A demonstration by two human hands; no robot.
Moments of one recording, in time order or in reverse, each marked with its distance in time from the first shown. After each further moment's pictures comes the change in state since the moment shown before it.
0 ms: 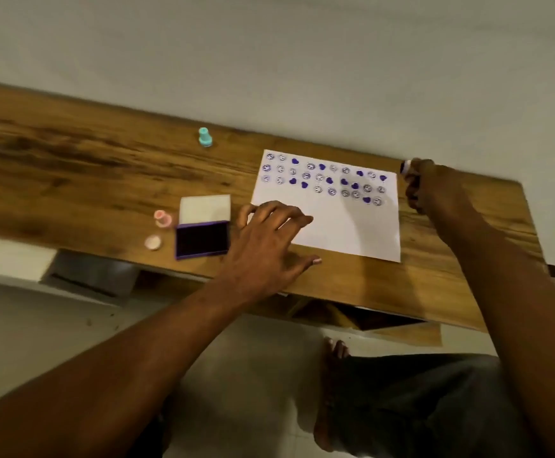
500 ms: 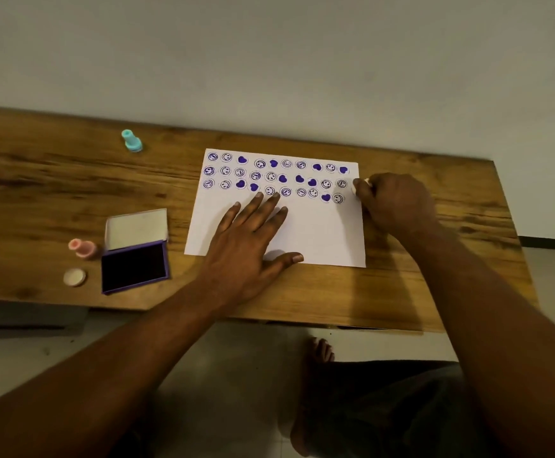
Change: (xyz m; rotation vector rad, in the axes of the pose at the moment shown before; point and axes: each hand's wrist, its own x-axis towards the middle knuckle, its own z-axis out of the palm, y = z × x) left_hand 0.052 0.011 0.057 -0.067 -0.234 0.018; right_hand 0.056 0.073 -0.010 -1.045 0.049 -0.290
